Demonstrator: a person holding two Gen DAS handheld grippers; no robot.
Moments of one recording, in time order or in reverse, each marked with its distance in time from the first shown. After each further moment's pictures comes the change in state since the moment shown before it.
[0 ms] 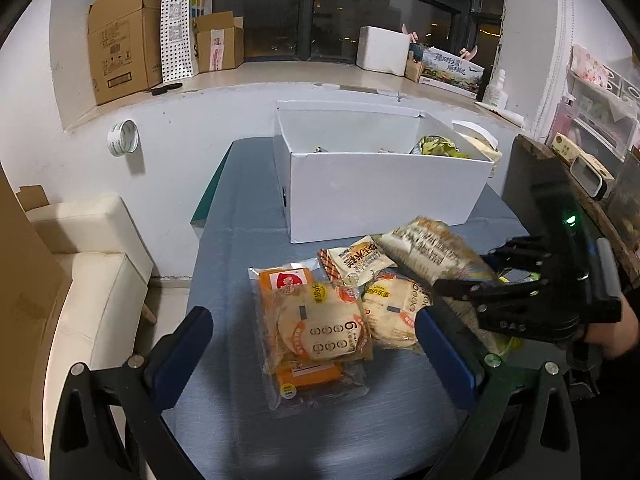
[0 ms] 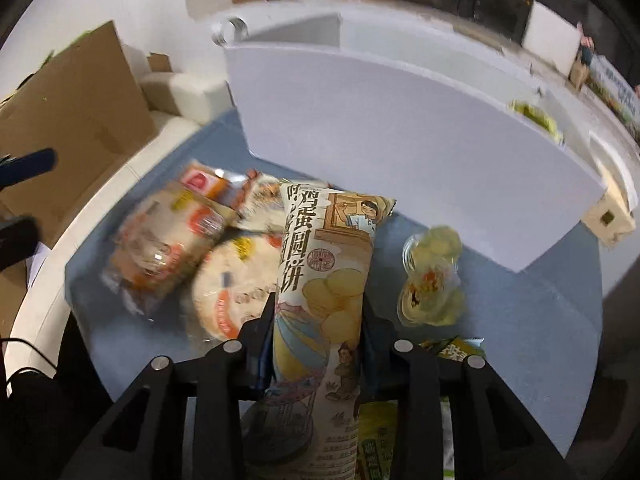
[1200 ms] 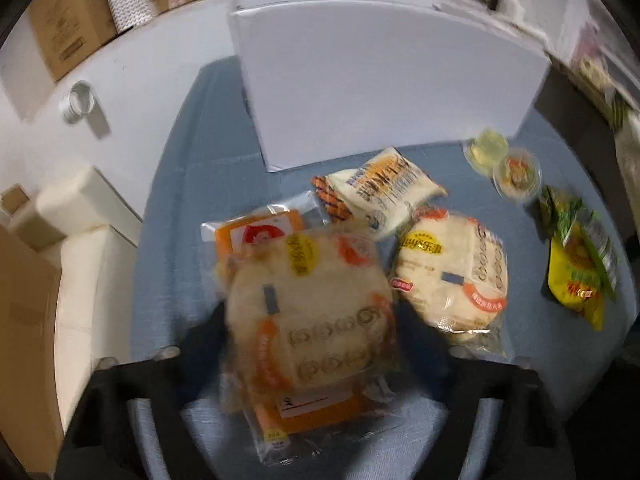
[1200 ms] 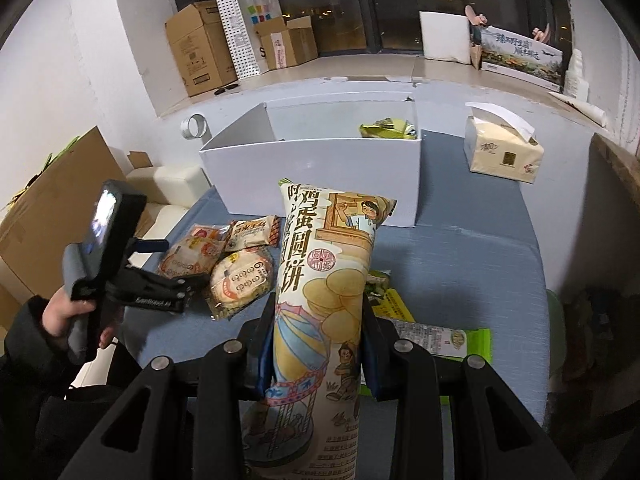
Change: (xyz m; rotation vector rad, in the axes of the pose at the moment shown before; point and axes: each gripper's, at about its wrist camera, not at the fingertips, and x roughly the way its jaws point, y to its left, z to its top) left arm 0.113 -0.010 -0.006 0.086 0.266 0.058; right arm -0.112 -0.042 -0.073 0.280 -0.225 0.002
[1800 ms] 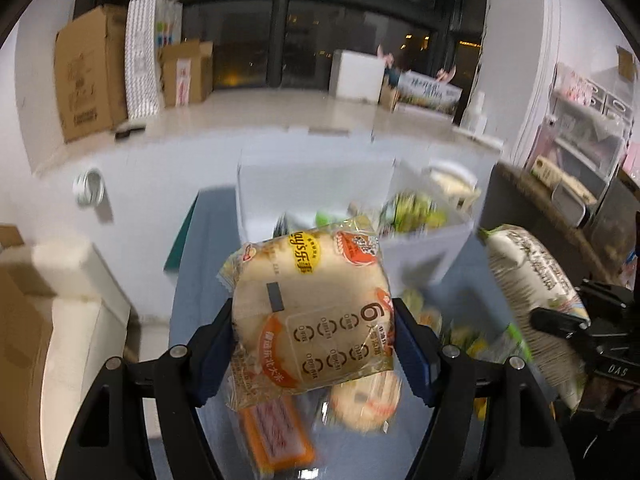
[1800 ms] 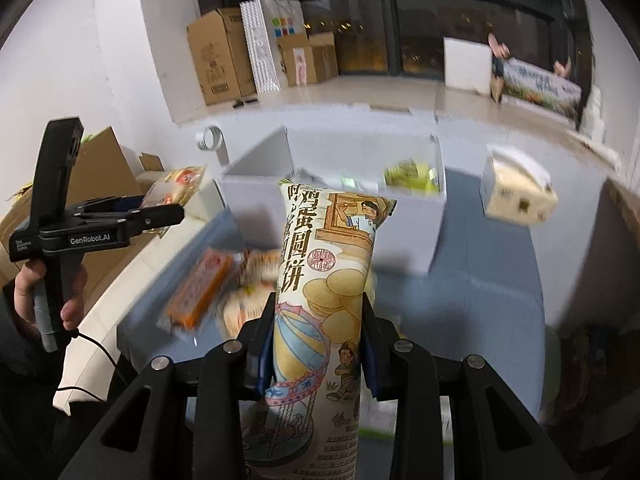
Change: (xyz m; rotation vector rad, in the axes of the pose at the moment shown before) left arm -0.129 0.004 0.072 -0.031 -0.343 -0.140; right arm -0.007 0.018 0.044 -0.083 -0.067 0.017
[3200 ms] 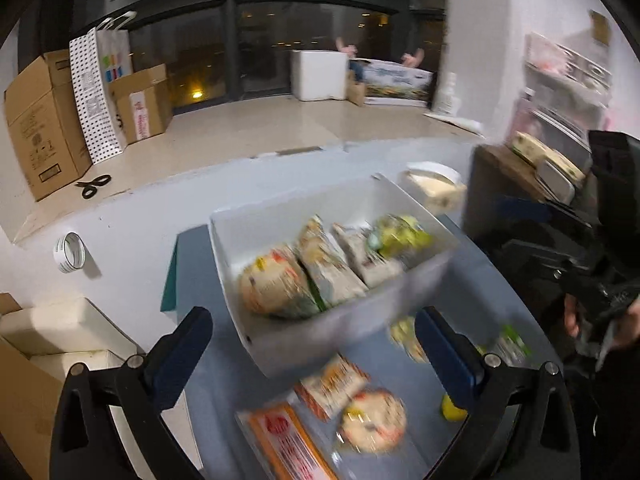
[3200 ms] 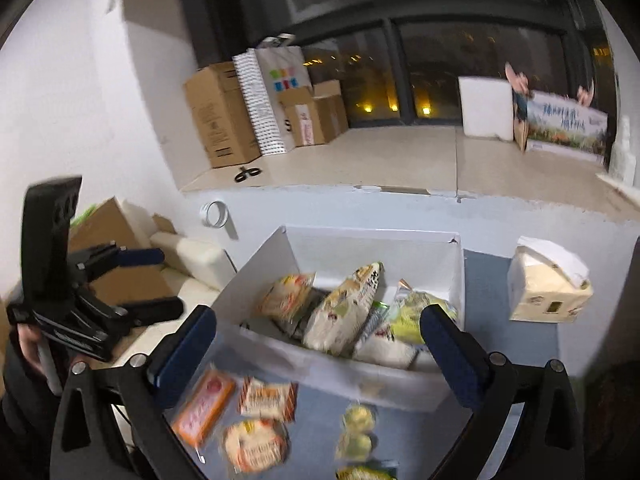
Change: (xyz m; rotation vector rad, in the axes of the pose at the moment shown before) left arm 0.000 -0.010 0.050 0.169 0.060 -0.052; right arm 0.031 -0.032 0.108 0.037 -0.142 0.086
